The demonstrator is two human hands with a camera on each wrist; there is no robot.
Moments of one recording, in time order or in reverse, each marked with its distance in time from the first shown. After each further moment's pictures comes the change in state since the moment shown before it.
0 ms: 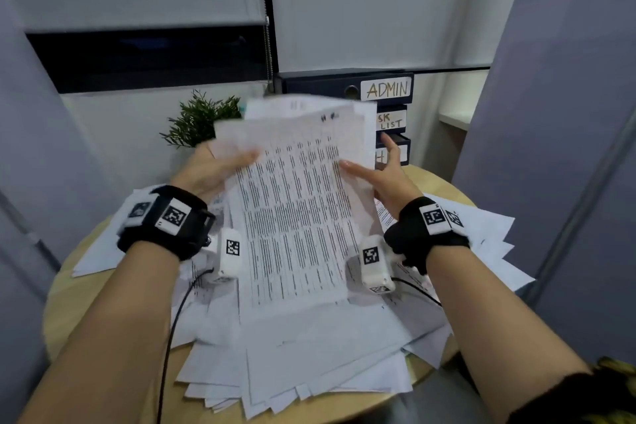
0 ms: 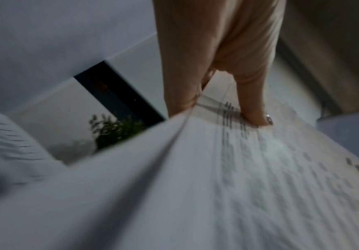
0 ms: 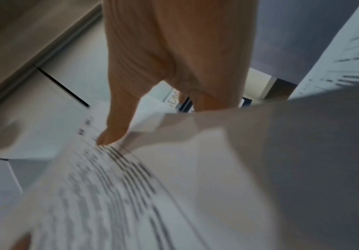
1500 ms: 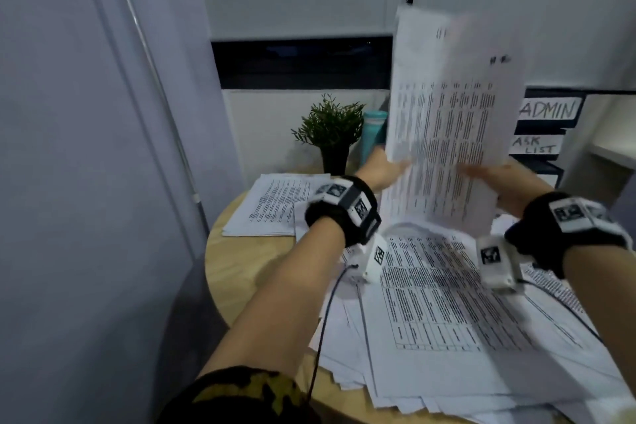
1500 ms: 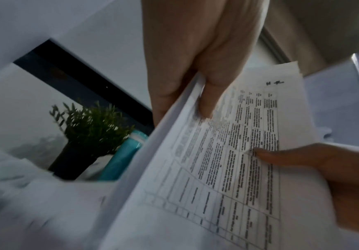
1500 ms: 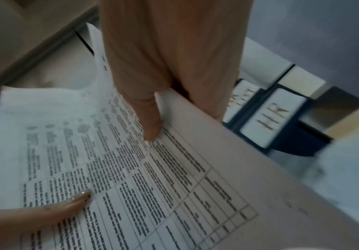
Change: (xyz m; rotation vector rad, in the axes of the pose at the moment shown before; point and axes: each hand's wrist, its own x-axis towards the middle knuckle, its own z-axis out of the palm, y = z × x) left_hand 0.011 0.005 0.045 0.288 0.112 -0.050; right_hand 0.001 -0.051 0.051 -0.230 -0.142 -0.026
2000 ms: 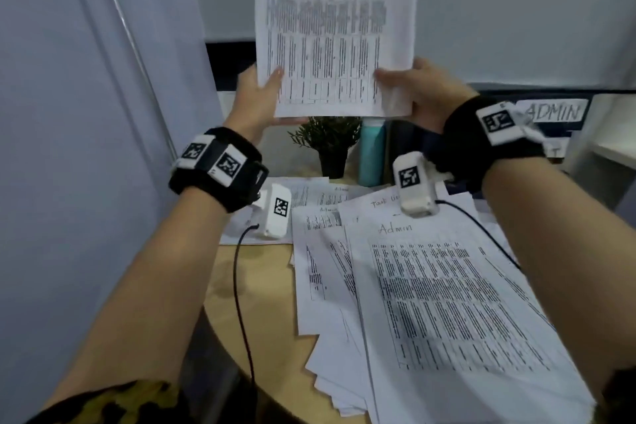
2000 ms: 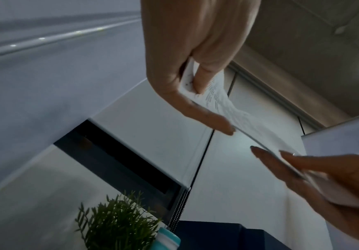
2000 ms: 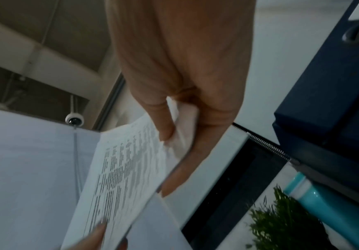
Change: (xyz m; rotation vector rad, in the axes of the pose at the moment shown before) left_hand -0.019 0.032 -0.164 -0.226 0.406 0.269; right_hand 0.048 -0.112 0.092 0.202 -0.204 -0.189
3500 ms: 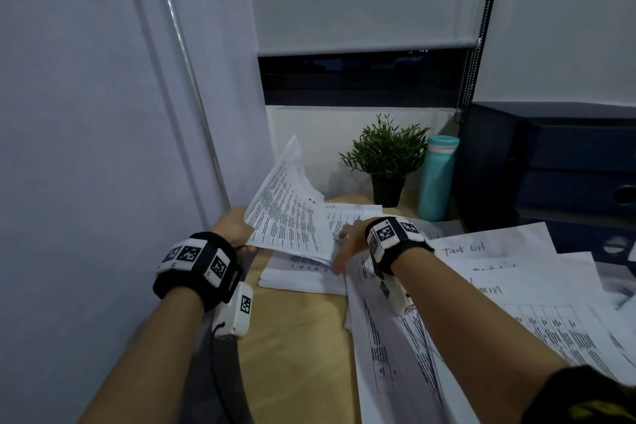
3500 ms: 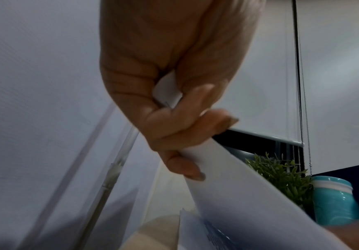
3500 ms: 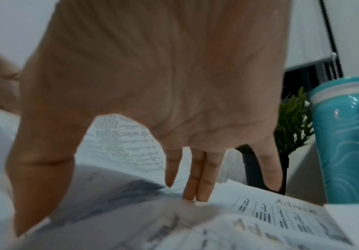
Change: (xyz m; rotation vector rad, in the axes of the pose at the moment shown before) left_hand -0.018 -0.132 -0.130 0.659 -0.010 -0.584; right_hand 0.094 0.193 0.137 -1.394 -0.775 0.388
